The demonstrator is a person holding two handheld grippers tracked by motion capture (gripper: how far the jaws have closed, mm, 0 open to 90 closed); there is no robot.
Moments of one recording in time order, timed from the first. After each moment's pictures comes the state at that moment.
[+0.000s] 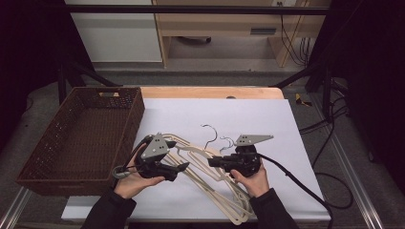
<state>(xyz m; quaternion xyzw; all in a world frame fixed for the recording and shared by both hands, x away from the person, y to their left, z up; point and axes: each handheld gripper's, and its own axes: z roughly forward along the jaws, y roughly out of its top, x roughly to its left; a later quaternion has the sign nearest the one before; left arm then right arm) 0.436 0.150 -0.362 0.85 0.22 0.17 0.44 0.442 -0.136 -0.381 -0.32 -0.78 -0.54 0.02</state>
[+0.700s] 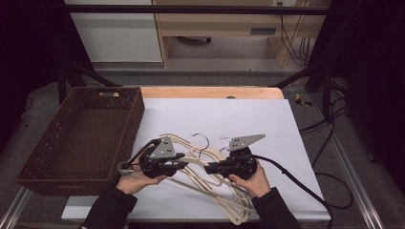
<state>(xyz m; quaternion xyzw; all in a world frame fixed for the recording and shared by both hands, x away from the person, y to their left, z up) 0.438 0.143 -0.367 0.90 0.16 0.14 0.38 0.439 -0.127 -0.379 -0.25 -0.83 -0.50 0.04</state>
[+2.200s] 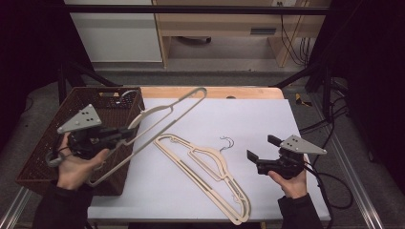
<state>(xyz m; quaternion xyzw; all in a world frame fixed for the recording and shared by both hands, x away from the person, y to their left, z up) 0.430 0.271 -0.263 0.80 0.29 0.21 0.48 0.420 -0.226 -0.369 -0.39 -0.71 -0.53 -0.24</state>
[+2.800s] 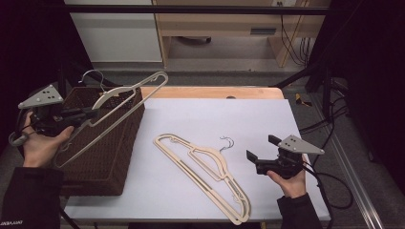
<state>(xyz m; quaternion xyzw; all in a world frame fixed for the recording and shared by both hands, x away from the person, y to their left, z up) 0.475 0.356 -0.258 0.79 0.33 0.24 0.45 0.422 -0.226 -0.372 -0.39 -0.72 -0.52 -0.25</state>
